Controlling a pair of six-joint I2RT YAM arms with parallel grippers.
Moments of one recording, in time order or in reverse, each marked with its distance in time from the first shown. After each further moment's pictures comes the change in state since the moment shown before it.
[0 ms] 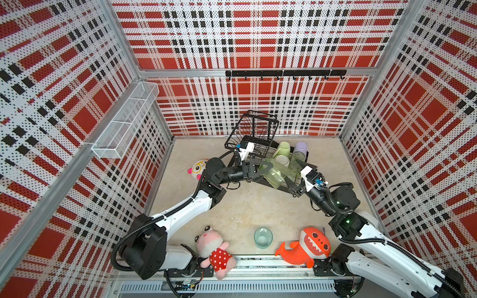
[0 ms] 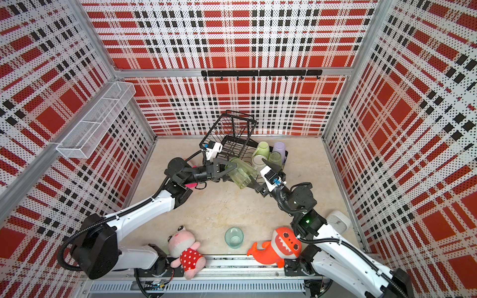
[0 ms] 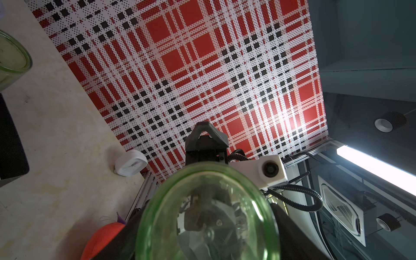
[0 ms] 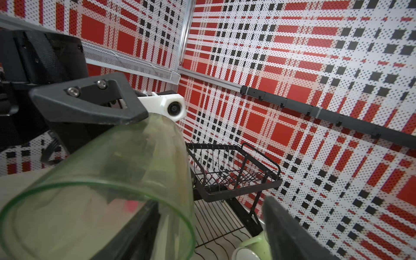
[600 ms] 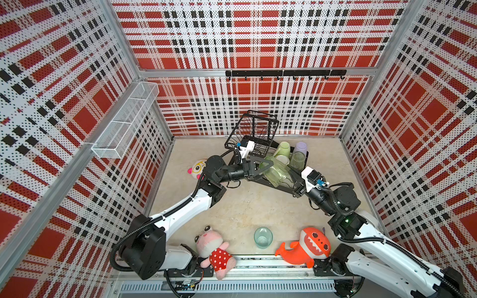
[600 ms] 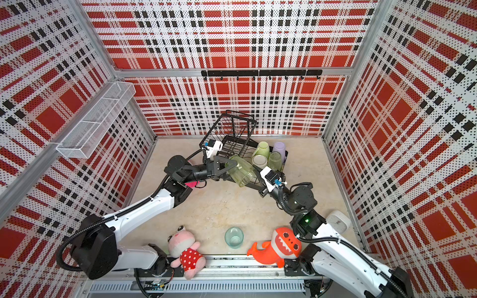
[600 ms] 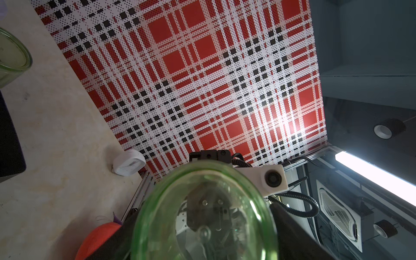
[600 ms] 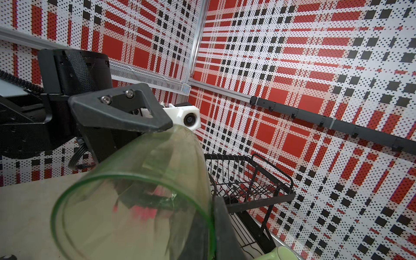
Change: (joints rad) left arm -0.010 -0.002 0.035 -0.050 0.008 -0.007; right arm 0.000 0.026 0.003 0.057 -0.074 0.028
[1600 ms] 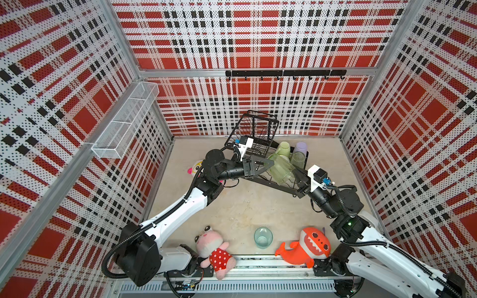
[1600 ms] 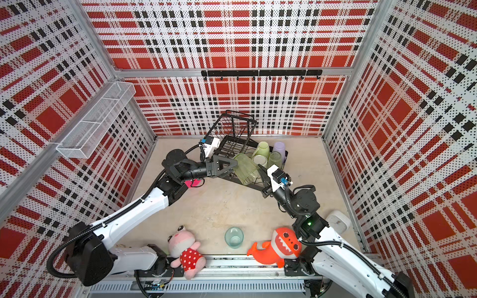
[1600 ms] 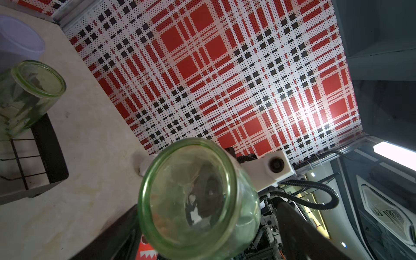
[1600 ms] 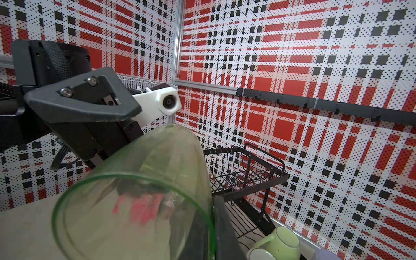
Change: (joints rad) left arm 0.003 -0.053 0.092 -0.295 -0.020 0.245; right arm 0.000 -0.050 -0.028 -0.017 0.071 0.102
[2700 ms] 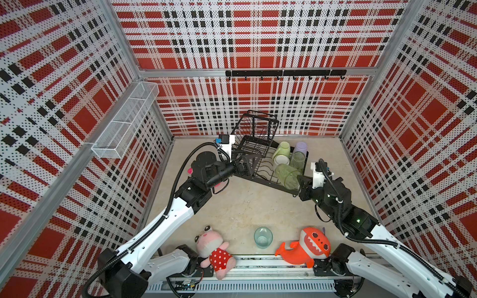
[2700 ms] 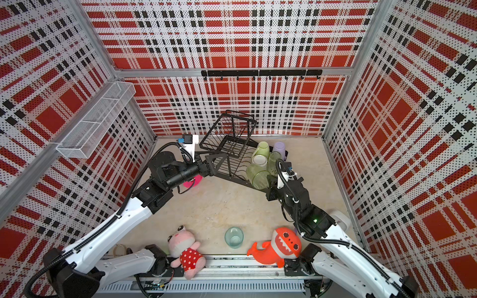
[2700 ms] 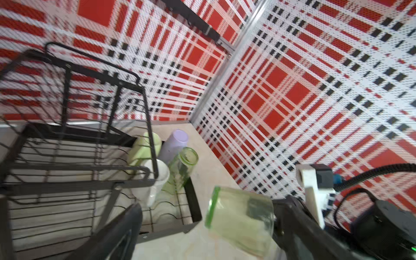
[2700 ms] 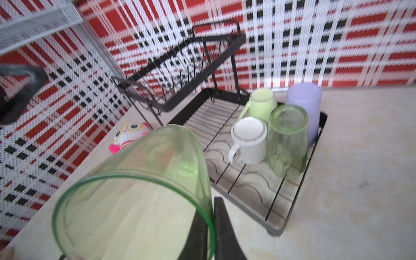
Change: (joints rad) left arm 0.006 -0.191 0.032 -0.414 -0.531 0.578; right arm 0.000 -0.010 0.145 -0.654 0.324 0.507
